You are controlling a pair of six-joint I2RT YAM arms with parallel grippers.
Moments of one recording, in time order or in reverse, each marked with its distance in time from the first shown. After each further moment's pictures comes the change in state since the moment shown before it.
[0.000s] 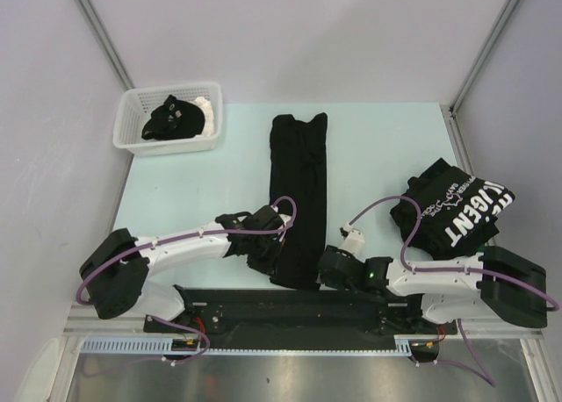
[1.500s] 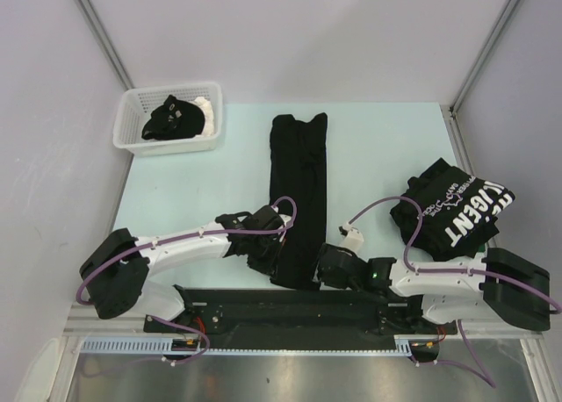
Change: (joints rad) left arm 0.000 0.001 0.000 0.000 0.008 0.000; right arm -0.018 -0.032 -0.032 0.076 -0.039 -0.042
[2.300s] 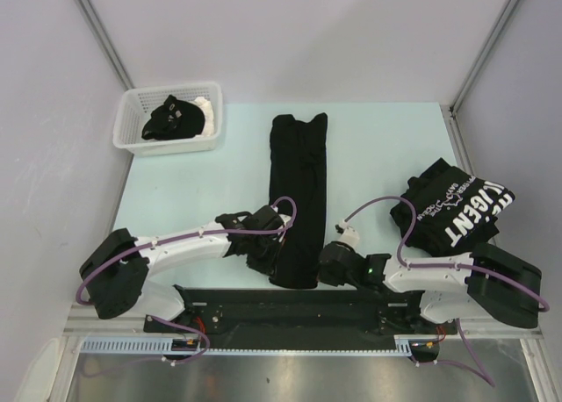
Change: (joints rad) left arm 0.000 0.000 0.001 -0.007 -0.007 0.001; right arm -0.060 0.087 0.000 0.101 -0.094 -0.029
